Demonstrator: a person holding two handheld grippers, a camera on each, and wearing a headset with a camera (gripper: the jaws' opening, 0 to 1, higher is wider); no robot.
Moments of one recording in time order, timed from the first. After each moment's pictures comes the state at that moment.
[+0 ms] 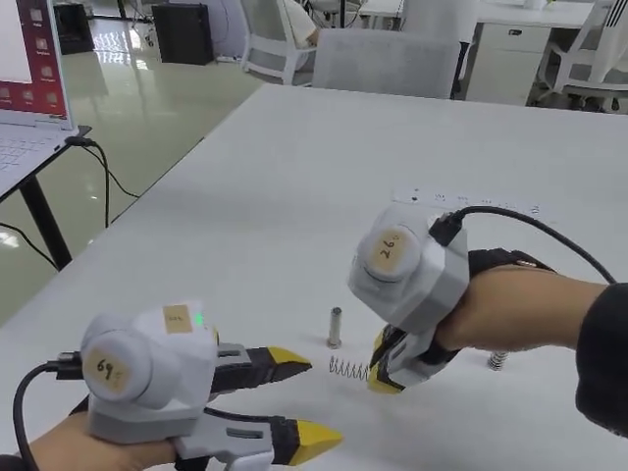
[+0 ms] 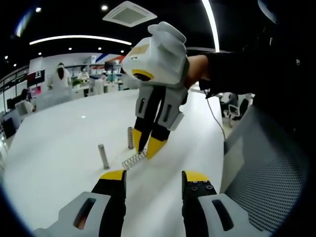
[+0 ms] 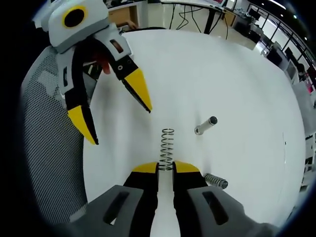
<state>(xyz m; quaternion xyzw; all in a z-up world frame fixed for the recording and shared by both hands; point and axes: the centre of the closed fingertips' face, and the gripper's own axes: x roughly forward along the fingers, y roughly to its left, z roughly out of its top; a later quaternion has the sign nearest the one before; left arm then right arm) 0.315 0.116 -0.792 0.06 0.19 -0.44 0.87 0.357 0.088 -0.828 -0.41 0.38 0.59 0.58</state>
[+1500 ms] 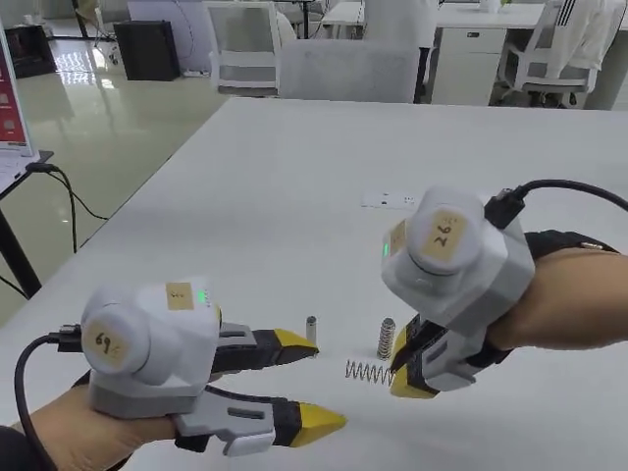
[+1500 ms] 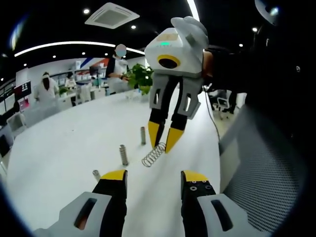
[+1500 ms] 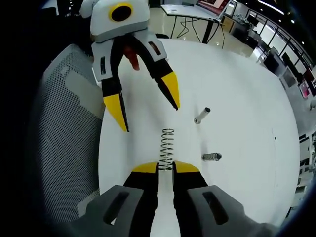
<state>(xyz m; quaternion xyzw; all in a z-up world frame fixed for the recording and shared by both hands) 0.326 0.089 -0.765 0.10 0.17 -0.50 0.85 0.336 0.049 -0.787 -0.41 0.35 0.59 0.59</state>
